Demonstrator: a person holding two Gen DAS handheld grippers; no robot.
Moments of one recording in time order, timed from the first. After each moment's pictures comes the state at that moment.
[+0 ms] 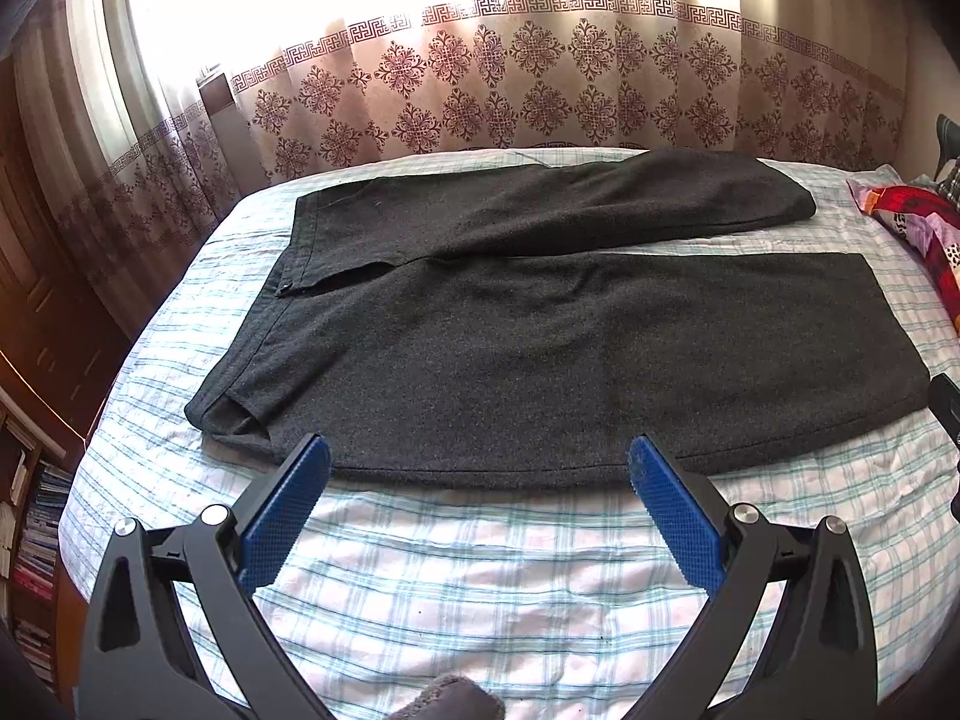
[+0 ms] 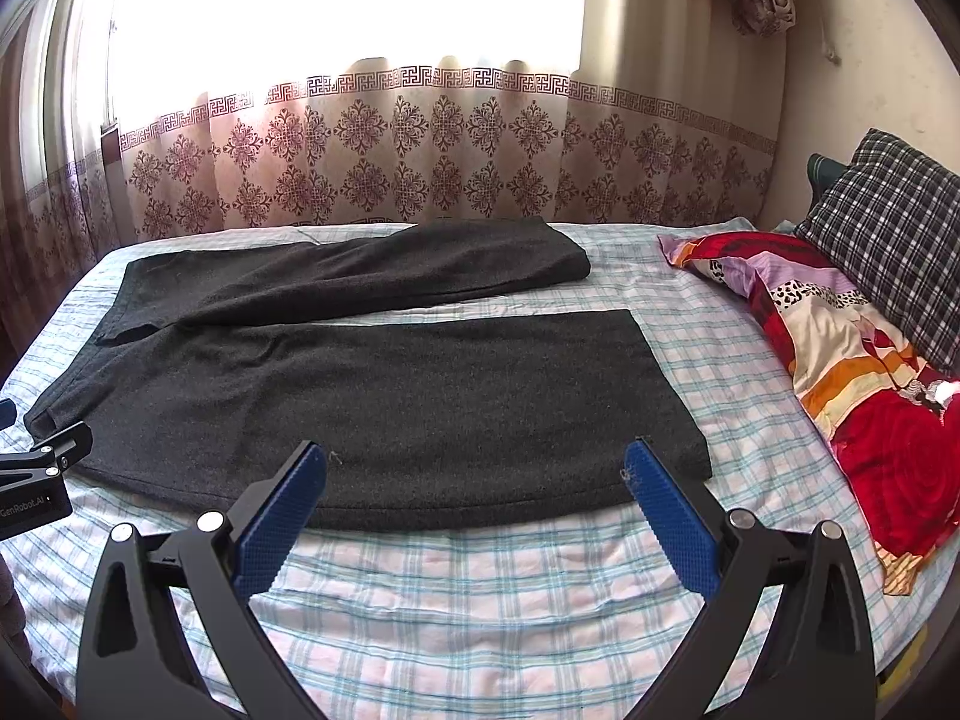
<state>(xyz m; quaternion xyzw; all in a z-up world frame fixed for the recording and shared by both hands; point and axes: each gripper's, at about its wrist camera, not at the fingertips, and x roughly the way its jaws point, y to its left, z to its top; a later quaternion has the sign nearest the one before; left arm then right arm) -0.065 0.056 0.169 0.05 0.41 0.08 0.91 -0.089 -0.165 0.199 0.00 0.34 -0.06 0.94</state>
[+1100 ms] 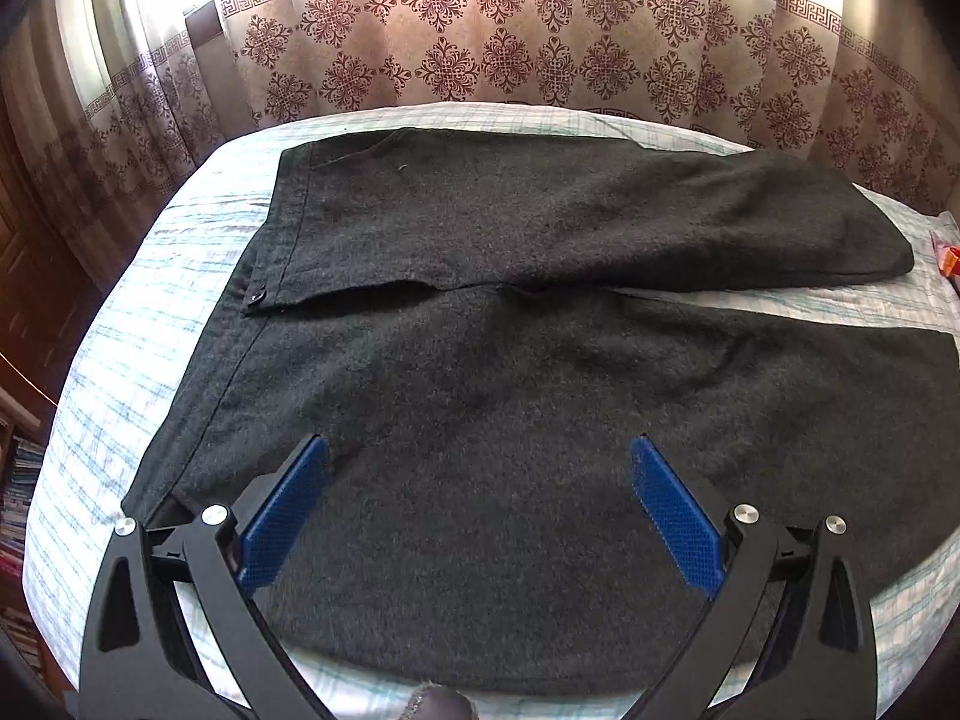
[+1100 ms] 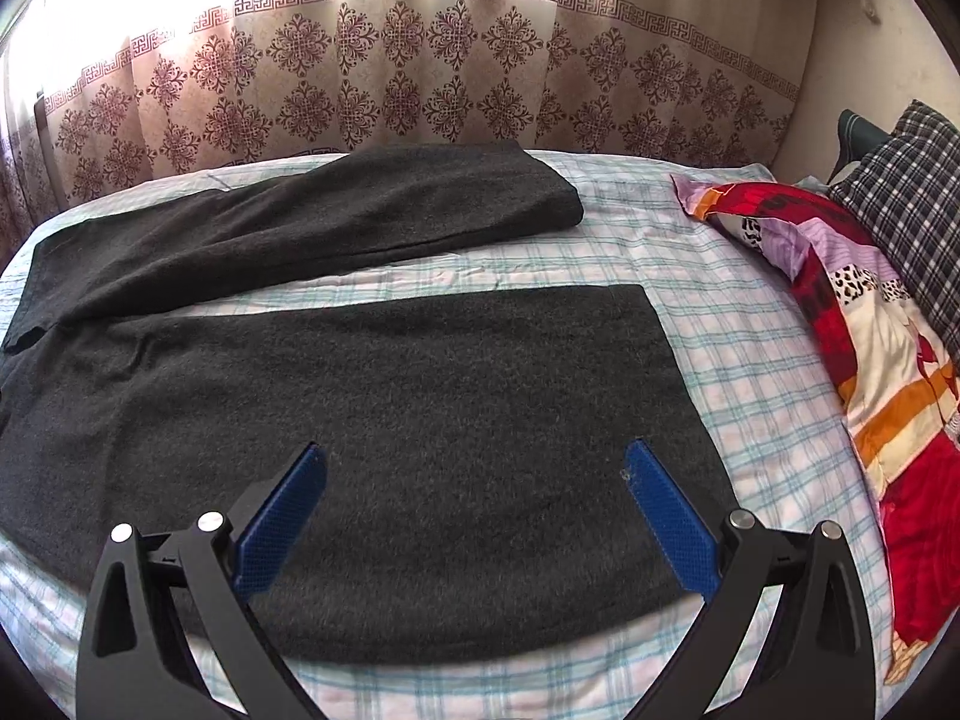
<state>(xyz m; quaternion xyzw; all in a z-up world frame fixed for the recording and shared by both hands) 0.108 0.154 0.111 0.00 0.46 0.09 0.88 0.071 -0.221 0.132 0.00 0.43 -0.09 0.90</state>
